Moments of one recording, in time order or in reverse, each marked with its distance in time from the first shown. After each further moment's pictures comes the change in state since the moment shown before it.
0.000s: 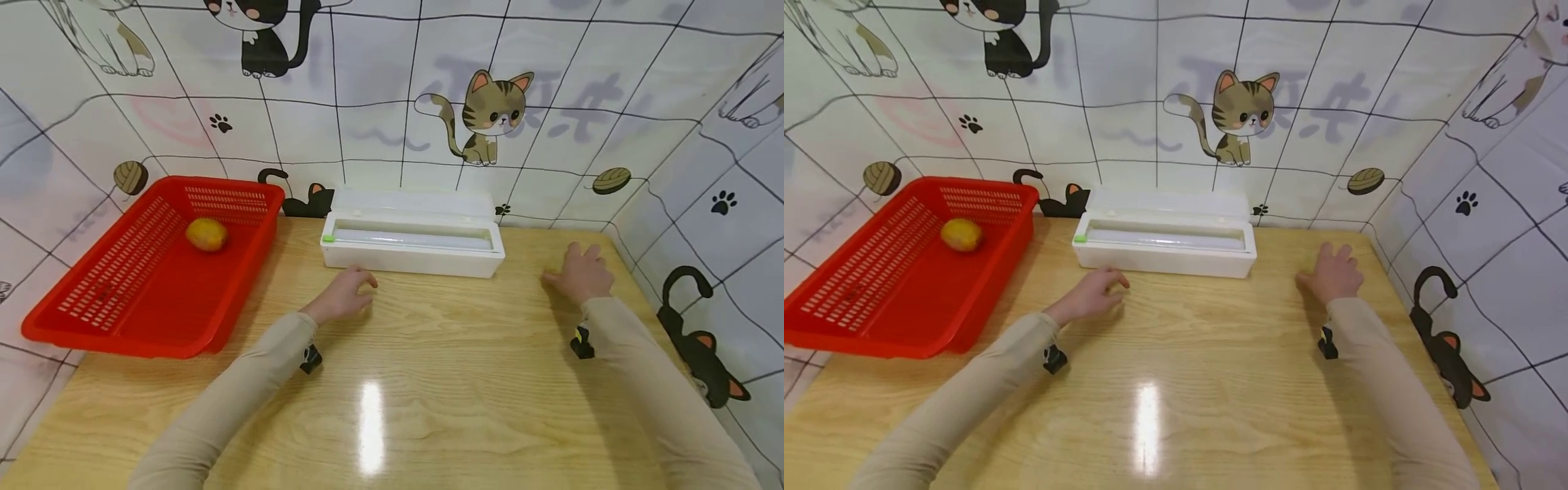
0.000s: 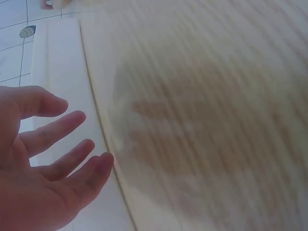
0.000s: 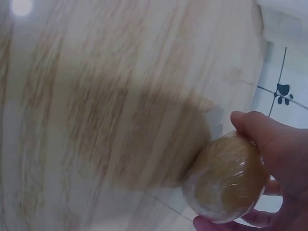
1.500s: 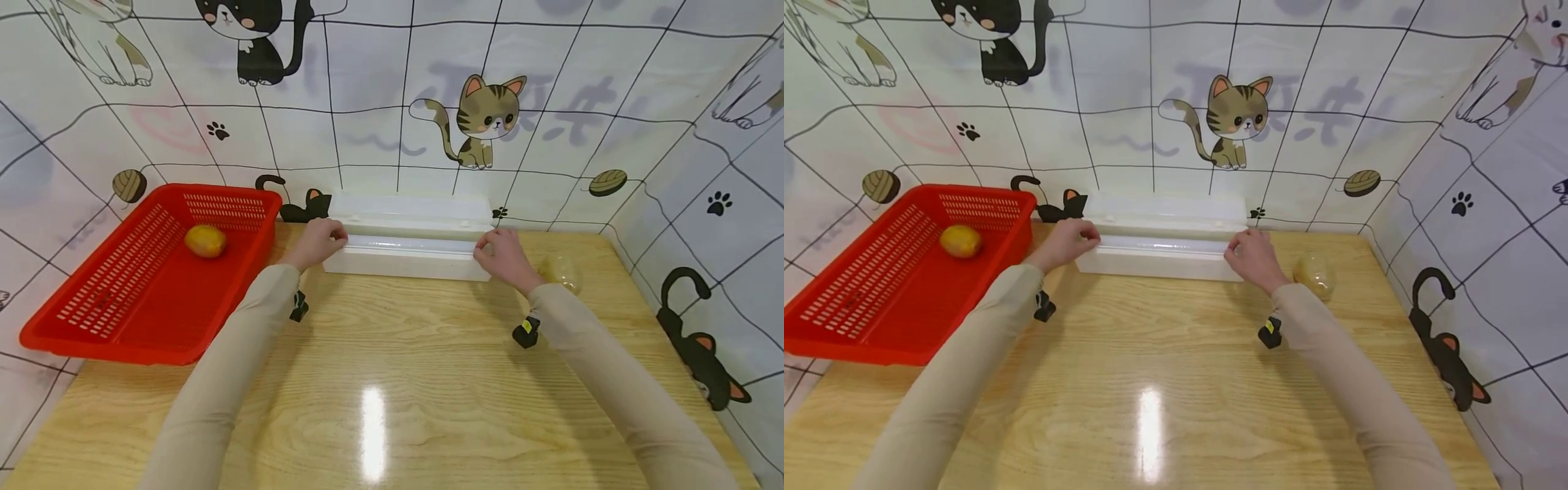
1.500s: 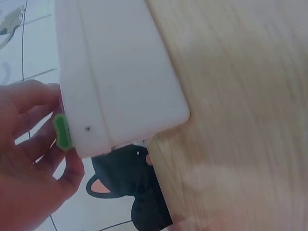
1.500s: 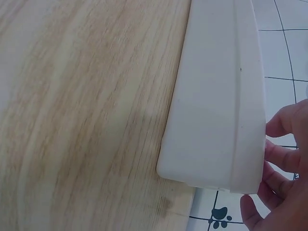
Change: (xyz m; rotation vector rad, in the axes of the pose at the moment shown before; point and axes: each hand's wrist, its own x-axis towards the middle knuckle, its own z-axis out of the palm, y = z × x) left_hand 0.047 -0.031 -0.078 0.056 0.143 -0.048; right_hand 0.009 -0.121 -0.009 0.417 0.011 -0.413
